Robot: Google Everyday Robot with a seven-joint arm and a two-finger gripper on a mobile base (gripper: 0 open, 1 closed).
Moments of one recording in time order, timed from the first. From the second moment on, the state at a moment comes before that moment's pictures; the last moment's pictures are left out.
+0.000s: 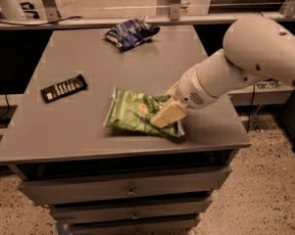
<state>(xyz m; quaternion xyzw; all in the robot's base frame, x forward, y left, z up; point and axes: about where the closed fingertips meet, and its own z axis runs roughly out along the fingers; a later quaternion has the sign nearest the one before) 0.519 -0.058 0.829 -0.54 0.78 0.18 0.28</state>
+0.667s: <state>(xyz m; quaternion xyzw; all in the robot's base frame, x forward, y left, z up) 0.579 -0.056 0.907 -0.53 0.76 0.14 0.34</state>
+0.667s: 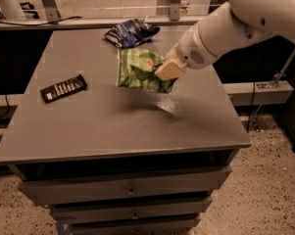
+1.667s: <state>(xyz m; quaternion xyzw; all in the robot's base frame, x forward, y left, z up) 0.636 -0.006 0.954 -0.54 0.73 0.10 0.41</state>
